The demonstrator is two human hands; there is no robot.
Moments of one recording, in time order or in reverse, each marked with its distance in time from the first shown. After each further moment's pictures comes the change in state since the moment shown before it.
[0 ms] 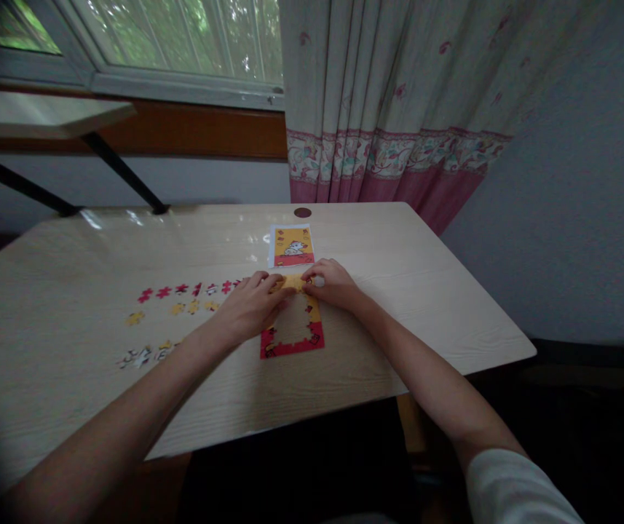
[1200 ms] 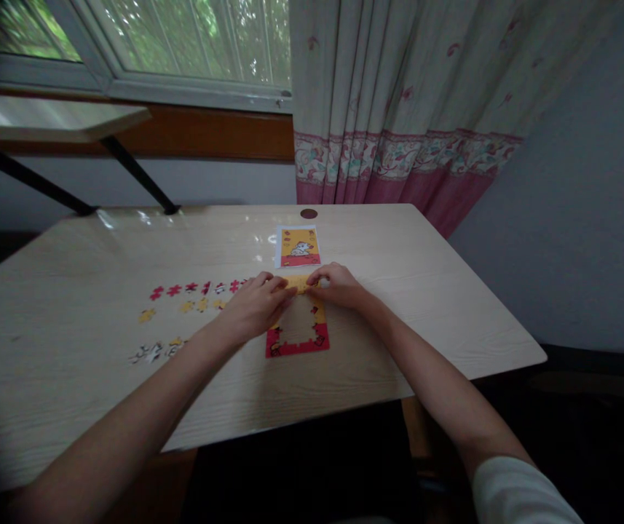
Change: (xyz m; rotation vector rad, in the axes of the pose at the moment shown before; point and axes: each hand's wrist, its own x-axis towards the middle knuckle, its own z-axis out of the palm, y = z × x) left_hand -0.002 -0.004 0.001 -0.053 0.001 -0.007; right_hand 0.000 -0.013 -0.008 0.086 -0.069 0.088
